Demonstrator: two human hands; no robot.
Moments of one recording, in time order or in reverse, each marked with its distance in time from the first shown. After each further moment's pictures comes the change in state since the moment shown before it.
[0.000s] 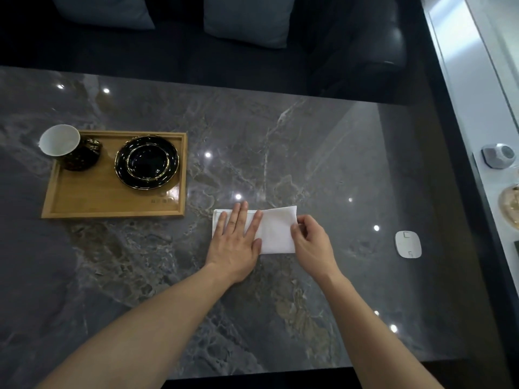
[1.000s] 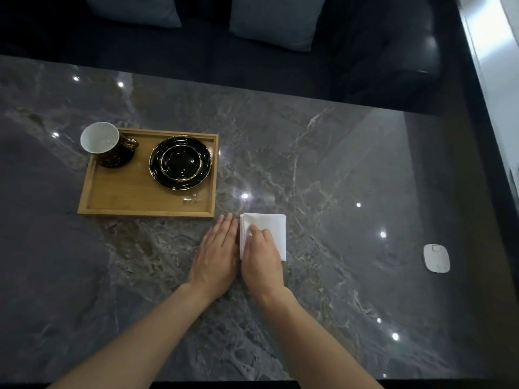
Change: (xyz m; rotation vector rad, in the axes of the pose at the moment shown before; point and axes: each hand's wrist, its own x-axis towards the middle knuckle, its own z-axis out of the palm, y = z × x) left_hand -0.056 -0.083 -0.015 -0.343 0.116 -0.094; right_hand -0.036 -0.053 0.152 -0.349 -0.043 -0.206
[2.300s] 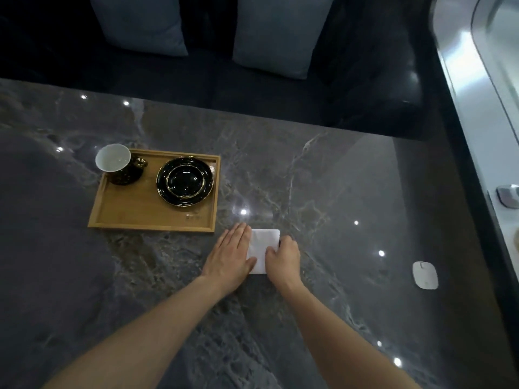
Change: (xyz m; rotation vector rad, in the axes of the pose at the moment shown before) left_hand 0.035 0.029 -0.015 0.149 -0.116 0.069; right_hand 0.031 0.030 -0.039 0.109 0.006 0.349
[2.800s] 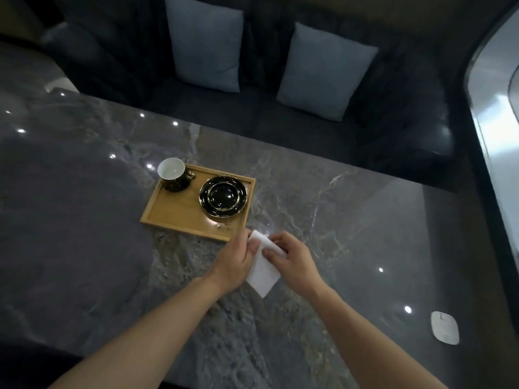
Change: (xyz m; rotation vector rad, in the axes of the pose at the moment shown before) left_hand -0.032 -0.004 -0.070 -0.596 0.398 -0.128; right_hand -0.018 -0.064 -0.055 0.232 -0.371 -0.505
